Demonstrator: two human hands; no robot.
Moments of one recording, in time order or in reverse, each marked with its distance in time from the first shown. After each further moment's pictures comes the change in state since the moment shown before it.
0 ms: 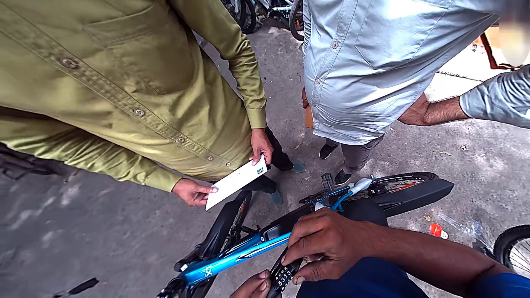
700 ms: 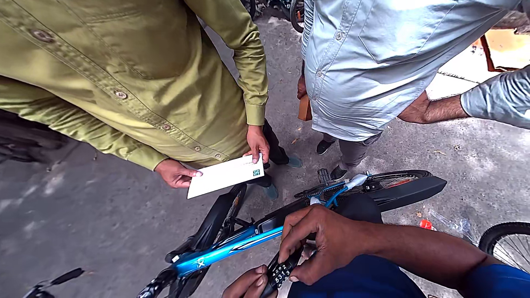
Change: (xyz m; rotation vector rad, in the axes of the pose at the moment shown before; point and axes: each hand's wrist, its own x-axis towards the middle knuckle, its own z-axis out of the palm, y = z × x) left_hand -0.009 0.003 -0.002 -0.037 -0.017 -0.028; right_hand 0.011 -0.021 0.000 0.380 -0.025 0.368
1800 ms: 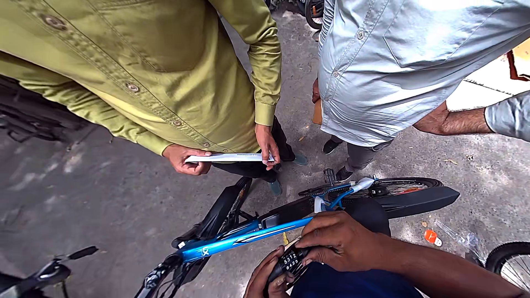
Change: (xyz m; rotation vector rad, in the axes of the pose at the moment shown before) left_hand -0.020 -0.006 0.015 -0.095 0.028 -0.266; right_hand -0.034 0.031 -0.004 -0.362 0.109 -0.092
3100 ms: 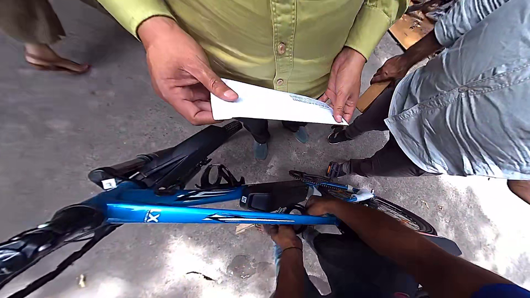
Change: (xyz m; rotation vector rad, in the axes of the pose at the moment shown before) left_hand -0.105 -0.286 0.101 -0.252 1.054 -1.356; right_hand -0.013 0.311 0.115 -0.281 -1.073 1.287
